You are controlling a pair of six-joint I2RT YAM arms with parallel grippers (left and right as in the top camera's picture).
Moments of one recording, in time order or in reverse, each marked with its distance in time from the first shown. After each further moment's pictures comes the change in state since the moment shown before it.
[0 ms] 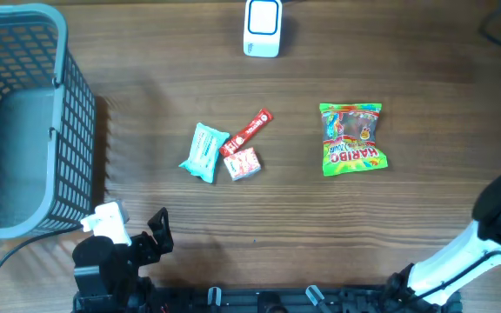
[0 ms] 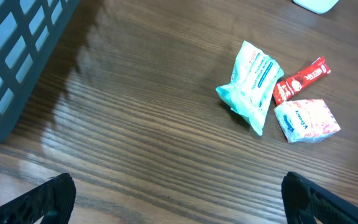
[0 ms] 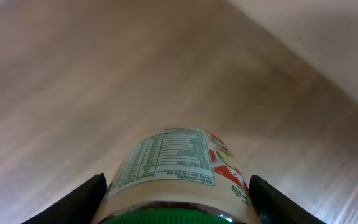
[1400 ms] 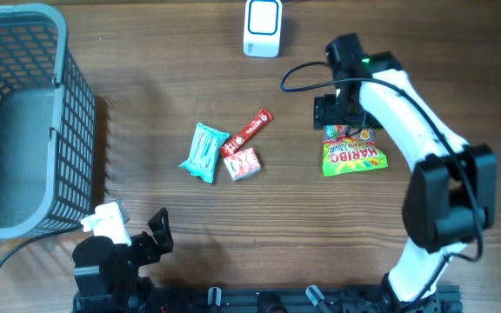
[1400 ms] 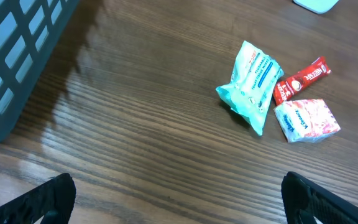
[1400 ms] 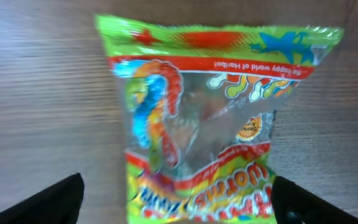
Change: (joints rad) left arm 0.000 0.000 0.000 -0.001 0.000 0.000; right arm 0.810 -0.055 -0.182 -0.469 -0.063 0.111
